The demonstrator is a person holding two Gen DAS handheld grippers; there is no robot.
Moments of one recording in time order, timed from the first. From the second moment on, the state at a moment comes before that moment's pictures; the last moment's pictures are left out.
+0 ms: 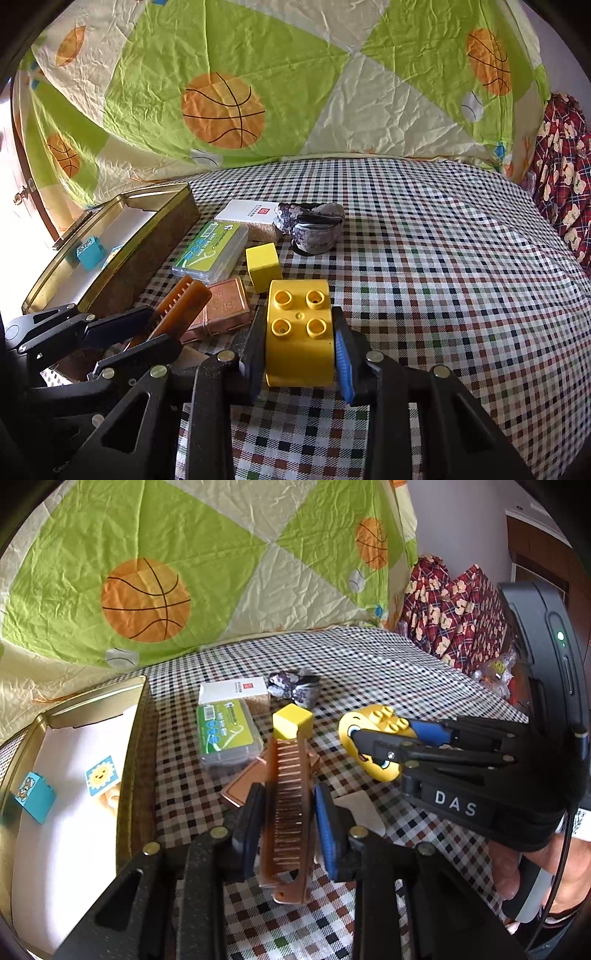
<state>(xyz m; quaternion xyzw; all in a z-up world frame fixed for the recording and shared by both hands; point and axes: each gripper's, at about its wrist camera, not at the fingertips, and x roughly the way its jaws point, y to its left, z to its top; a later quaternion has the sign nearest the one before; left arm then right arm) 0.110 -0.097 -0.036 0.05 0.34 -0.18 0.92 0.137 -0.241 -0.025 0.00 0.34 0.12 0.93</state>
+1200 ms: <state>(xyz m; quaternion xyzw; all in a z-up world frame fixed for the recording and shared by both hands) 0.072 -0.066 -0.009 0.01 0.19 -0.07 0.98 0.077 -0.249 0.007 0.01 0.15 0.10 0.98</state>
